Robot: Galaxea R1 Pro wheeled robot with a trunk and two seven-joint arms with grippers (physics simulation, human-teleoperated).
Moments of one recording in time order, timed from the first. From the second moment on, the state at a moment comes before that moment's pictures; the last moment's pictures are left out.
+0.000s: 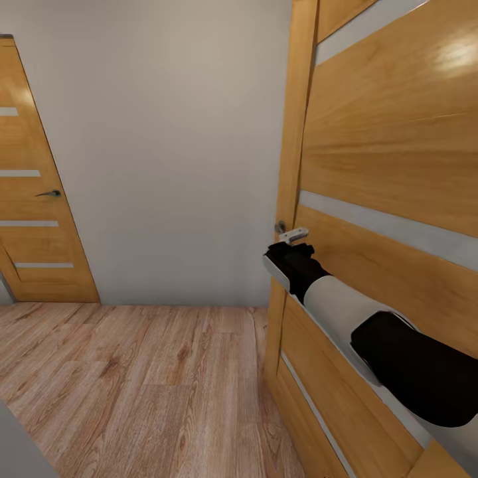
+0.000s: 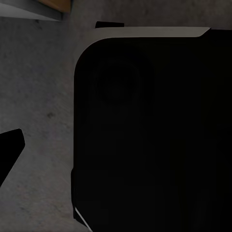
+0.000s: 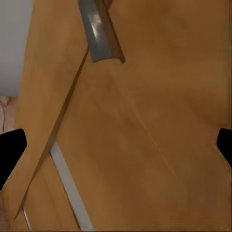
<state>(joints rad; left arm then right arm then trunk) 0.01 0.01 0.00 -0.09 0.06 -0.01 0.01 -1.34 0.17 0.62 -0.34 -0.43 0.63 -0.68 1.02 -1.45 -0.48</state>
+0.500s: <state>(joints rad) 0.01 0.01 0.00 -0.09 0.06 -0.01 0.01 -1.35 0.17 0.62 -0.24 -0.40 0.64 -0.72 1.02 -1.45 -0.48</state>
